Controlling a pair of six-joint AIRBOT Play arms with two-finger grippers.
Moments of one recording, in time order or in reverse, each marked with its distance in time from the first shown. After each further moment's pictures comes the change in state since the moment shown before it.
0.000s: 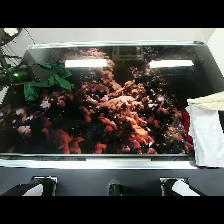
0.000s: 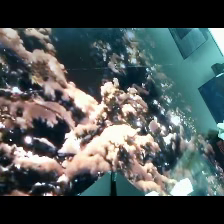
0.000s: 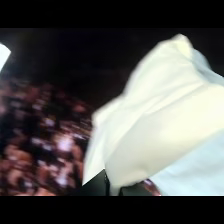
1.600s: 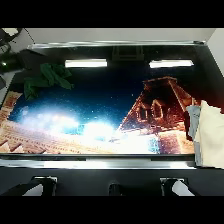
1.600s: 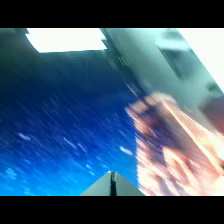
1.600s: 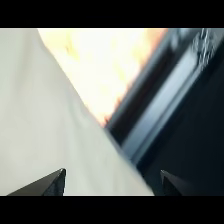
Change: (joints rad) left arm -0.018 -0.006 0.179 0.075 0.052 -0.014; right arm 0.088 0.066 -0.318 -0.626 -0.078 -0.233
